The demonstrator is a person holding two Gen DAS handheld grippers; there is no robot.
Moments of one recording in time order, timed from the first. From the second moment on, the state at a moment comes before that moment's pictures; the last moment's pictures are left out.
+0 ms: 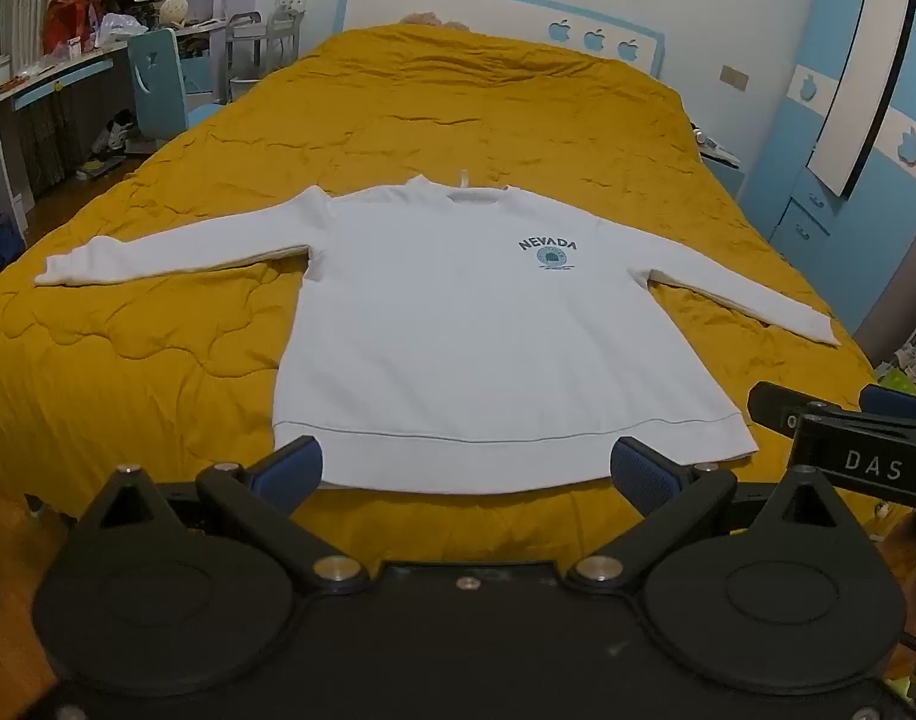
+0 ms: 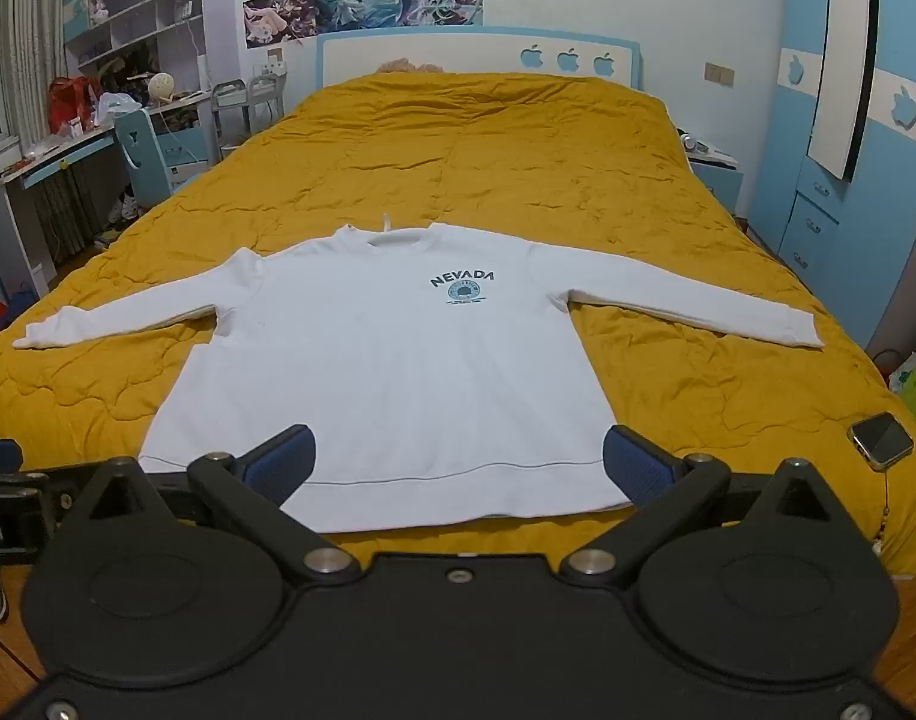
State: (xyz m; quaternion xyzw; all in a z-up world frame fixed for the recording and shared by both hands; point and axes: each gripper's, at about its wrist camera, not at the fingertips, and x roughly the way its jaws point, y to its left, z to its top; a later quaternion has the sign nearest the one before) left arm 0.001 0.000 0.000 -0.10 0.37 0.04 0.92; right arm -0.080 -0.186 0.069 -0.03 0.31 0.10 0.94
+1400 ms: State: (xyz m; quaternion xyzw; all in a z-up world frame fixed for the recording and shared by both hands) left arm 0.002 0.001 0.000 -0.09 0.37 0.04 0.92; right arm -0.079 -0.188 0.068 -0.03 0.31 0.10 0.95
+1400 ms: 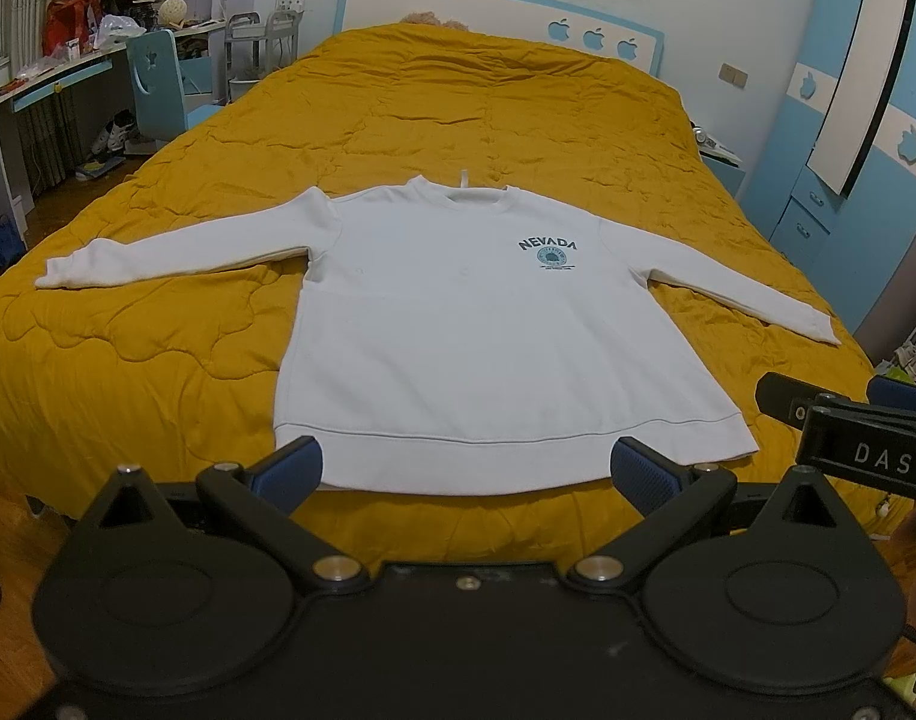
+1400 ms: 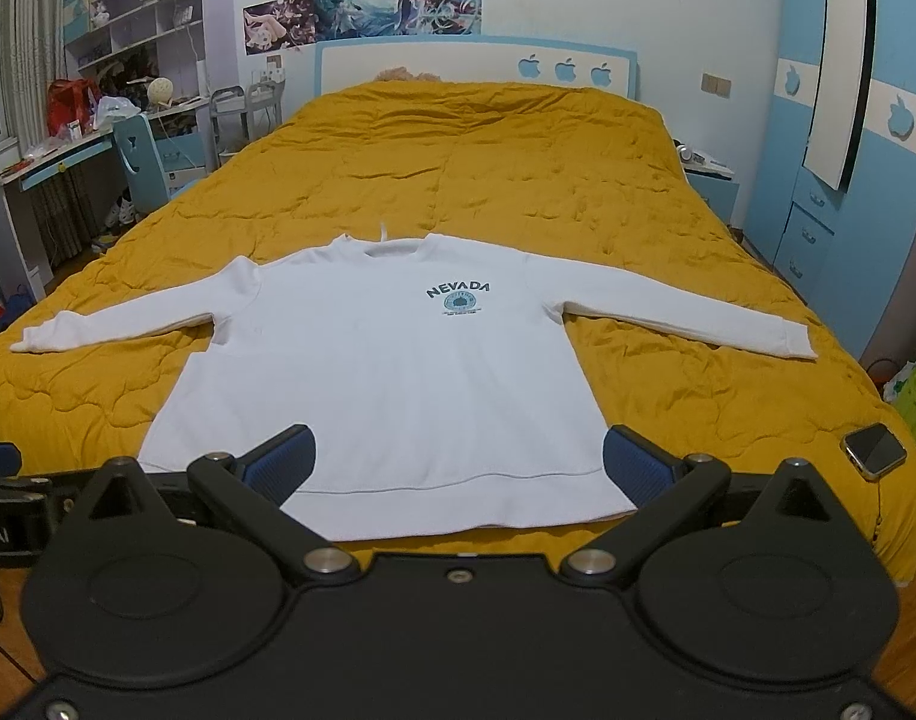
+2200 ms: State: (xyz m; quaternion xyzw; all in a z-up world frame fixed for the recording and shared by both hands) left arm 0.002 -0.001 0.001 -0.09 0.37 0.04 0.92; right arm -0.080 -0.189 0.079 -0.04 0.30 0.10 0.95
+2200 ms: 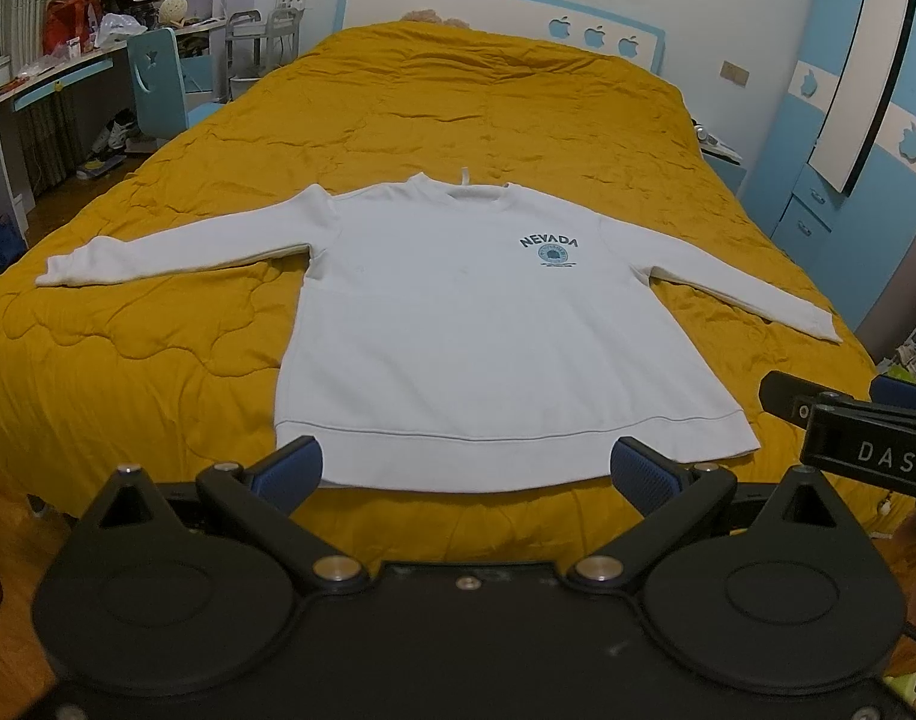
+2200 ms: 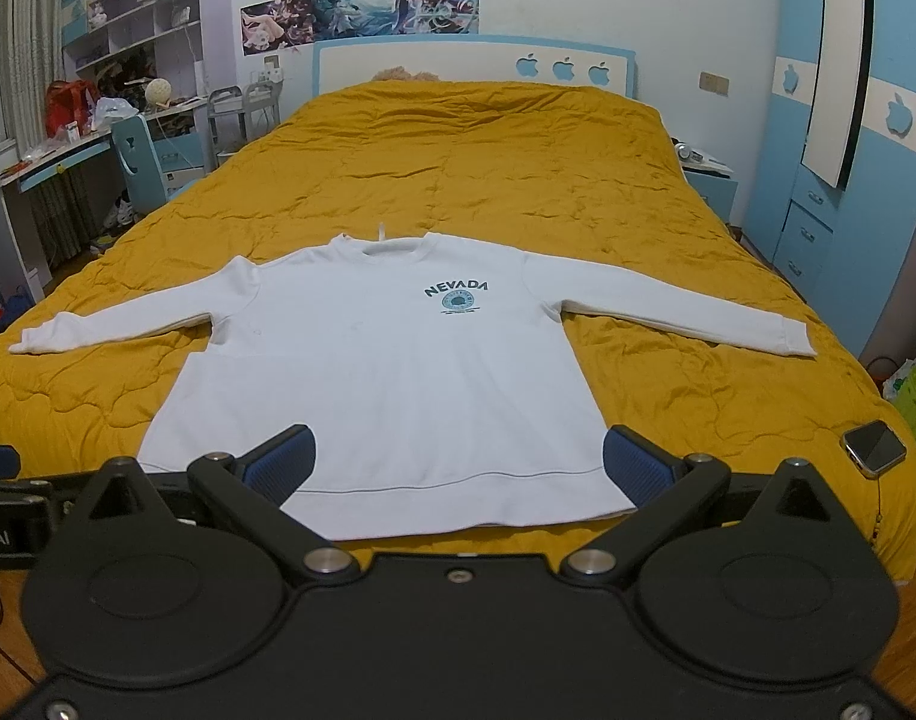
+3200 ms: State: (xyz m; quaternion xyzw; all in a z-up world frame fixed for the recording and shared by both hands) left arm 0.034 0.018 -0.013 -0.12 0.39 0.03 0.91; right arm -0.052 -0.170 0.053 -0.03 0.32 0.10 0.94
